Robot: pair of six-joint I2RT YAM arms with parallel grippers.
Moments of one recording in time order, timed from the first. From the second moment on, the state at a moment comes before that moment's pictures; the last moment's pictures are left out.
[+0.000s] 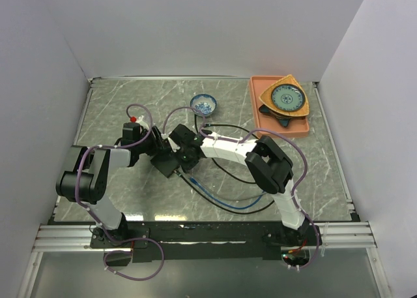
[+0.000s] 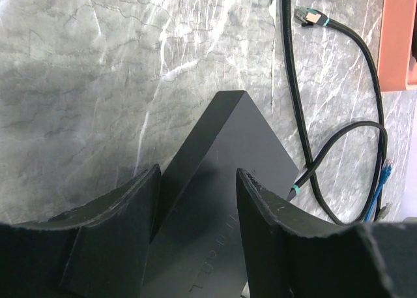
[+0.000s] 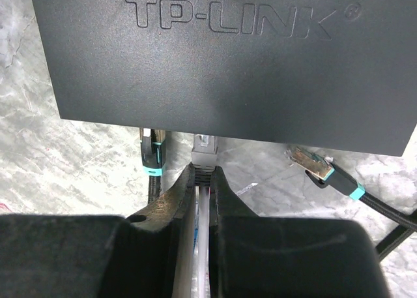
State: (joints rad) left arm -0.14 1.67 0.64 0.39 0.45 -0.61; right arm 0.93 2.11 1.58 -0.57 -0.10 0.12
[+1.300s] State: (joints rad) left arm -0.14 1.66 0.65 0.37 0.44 -0.59; right arm 0.91 2.15 1.62 -0.57 -0.13 0.15
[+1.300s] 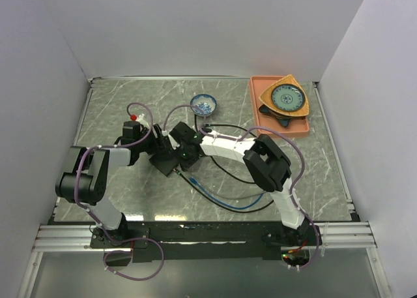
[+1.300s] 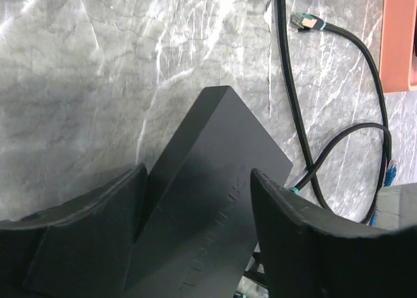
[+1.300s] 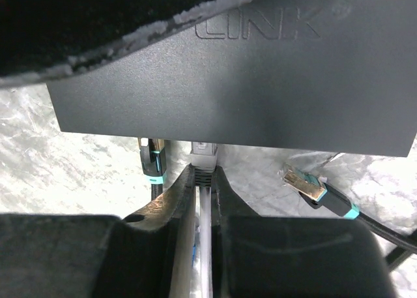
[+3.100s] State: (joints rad) left arm -0.18 0.85 0.63 -0.07 0.25 -0.65; right arm 1.04 1.73 1.09 -0.33 0.14 0.28
